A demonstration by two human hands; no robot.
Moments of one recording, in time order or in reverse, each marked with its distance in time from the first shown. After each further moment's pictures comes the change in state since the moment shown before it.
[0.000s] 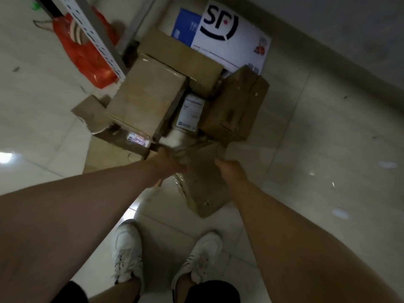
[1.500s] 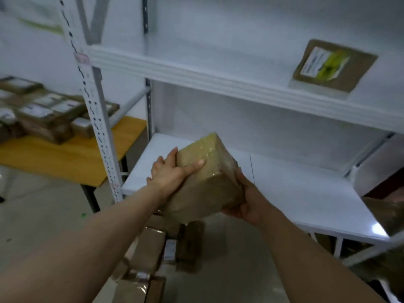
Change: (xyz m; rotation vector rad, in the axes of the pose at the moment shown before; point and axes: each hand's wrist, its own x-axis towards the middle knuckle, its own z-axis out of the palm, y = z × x) left_hand -0.684 0.246 -0.197 0.069 0.316 0.881; right_hand -0.695 -0.135 -0.275 0.940 -0.113 -0.530
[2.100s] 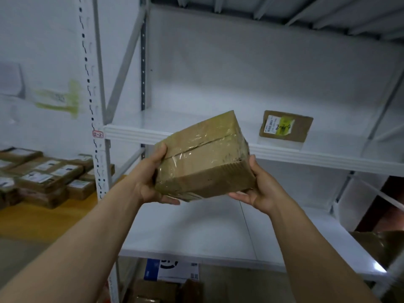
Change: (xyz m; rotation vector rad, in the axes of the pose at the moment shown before) left_hand -0.039 0.099 -0.115 -0.864 -0.322 -0.146; right_hand -0.121 -0.113 0.042 0.056 -0.027 -0.461
